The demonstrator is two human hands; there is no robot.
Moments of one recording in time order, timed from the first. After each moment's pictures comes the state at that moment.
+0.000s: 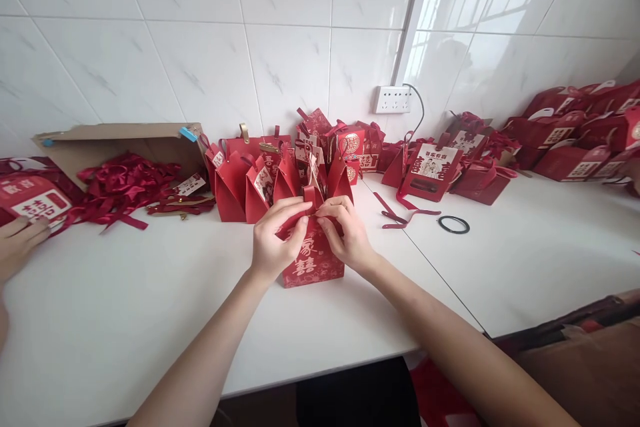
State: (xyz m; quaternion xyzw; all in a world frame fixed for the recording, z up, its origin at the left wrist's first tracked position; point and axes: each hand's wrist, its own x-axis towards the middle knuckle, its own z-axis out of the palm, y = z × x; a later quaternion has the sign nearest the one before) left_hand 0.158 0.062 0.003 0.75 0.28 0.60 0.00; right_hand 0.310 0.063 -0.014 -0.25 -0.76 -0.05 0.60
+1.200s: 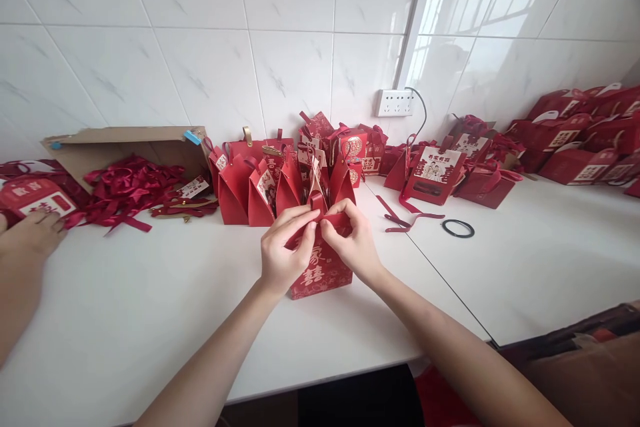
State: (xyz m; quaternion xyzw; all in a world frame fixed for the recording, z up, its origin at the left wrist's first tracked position) left_hand 0.169 0.052 -0.001 0.72 0.28 0.63 -0.04; right_hand 0.300 0.042 0.006 -0.39 -0.64 0.20 0.62
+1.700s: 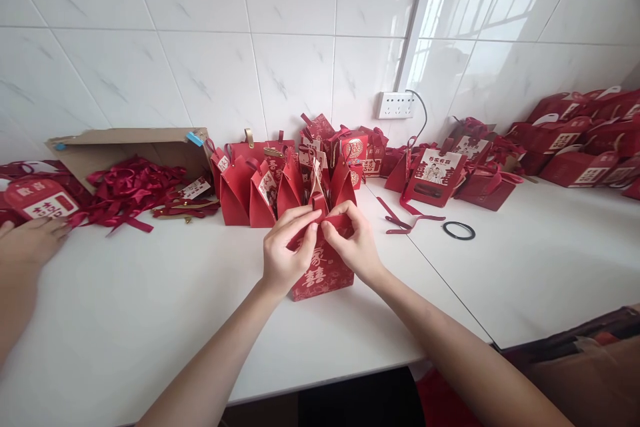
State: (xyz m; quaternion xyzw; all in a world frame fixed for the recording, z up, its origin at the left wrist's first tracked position) left_hand 0.169 0.053 0.000 0.73 0.28 0.63 -0.03; right_hand 0.302 0.045 0.003 -0.38 -0.65 0.19 0.63
